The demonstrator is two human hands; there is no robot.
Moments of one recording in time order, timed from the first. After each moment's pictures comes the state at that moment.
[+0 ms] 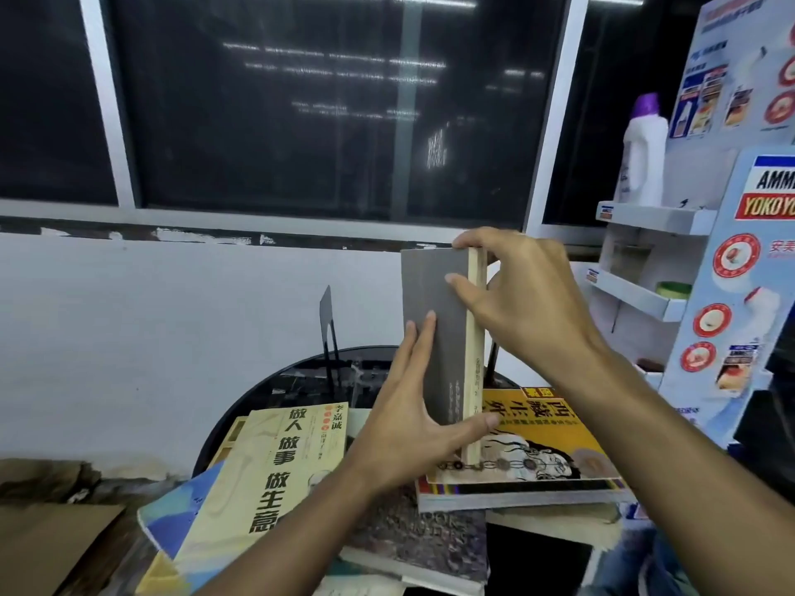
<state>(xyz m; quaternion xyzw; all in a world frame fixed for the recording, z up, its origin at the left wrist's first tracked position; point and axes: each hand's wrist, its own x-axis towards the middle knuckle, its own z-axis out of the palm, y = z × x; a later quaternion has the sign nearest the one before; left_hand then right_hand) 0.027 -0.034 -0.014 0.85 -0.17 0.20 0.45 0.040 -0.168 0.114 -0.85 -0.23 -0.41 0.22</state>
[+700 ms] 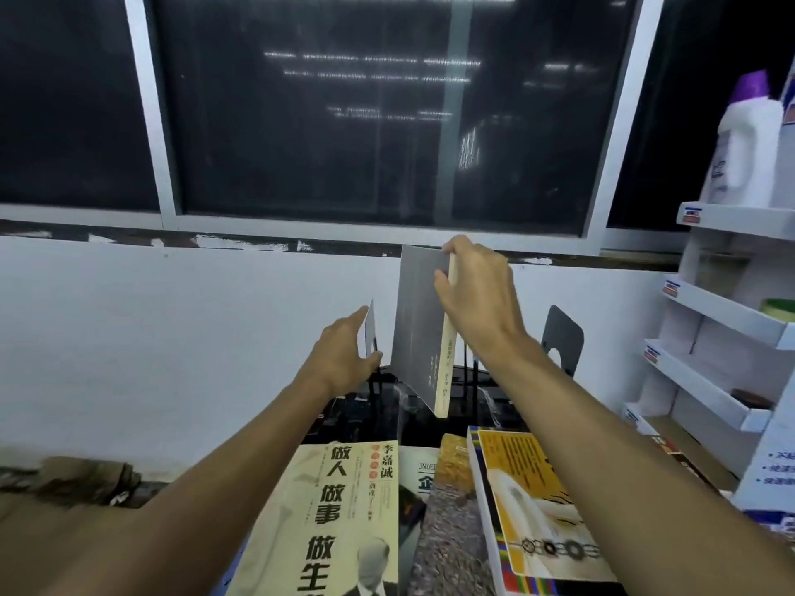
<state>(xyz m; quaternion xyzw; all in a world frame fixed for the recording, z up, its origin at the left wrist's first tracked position) 0.184 0.133 -0.007 0.93 0.01 0.18 0.31 0.195 -0.060 0.084 -0.85 -0.22 -0.39 0.27</state>
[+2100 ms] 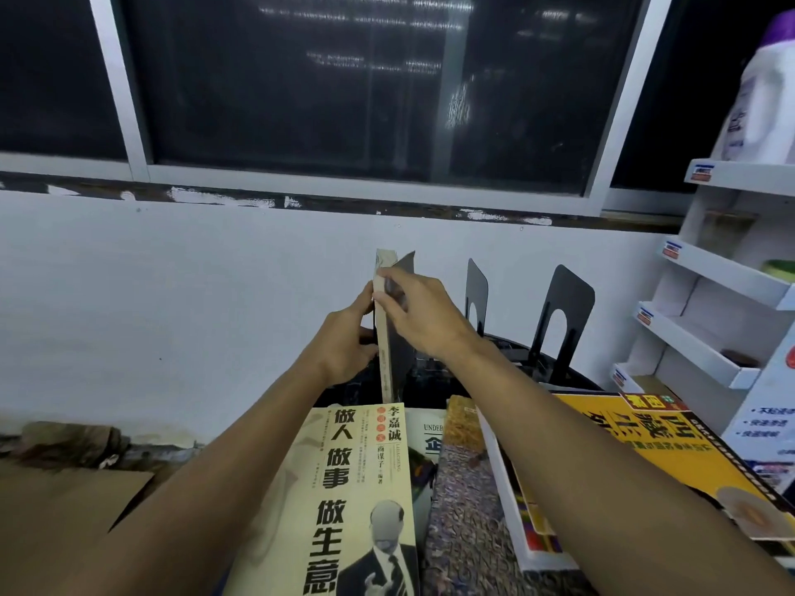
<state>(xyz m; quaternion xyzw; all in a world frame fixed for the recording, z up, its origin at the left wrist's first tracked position) 0.192 0.143 -0.045 0.91 -0.09 0.14 0.39 0.226 -0.013 -0.003 -0.86 -0.35 -0.20 0.31</state>
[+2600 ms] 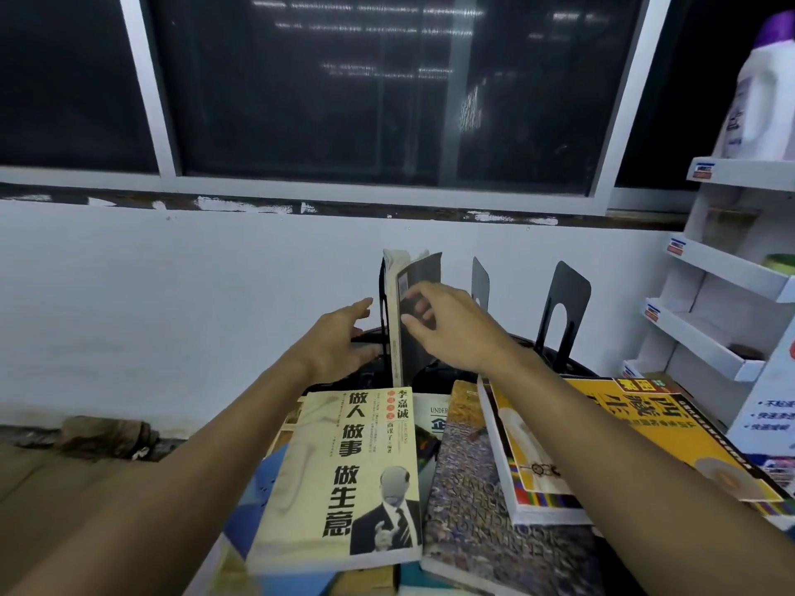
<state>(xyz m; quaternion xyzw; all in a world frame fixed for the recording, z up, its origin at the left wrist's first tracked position) 0.139 0.154 -0.031 0.95 -0.05 0.11 0.30 0.174 -0.054 0.003 -0.89 -0.35 -0.16 0.25</state>
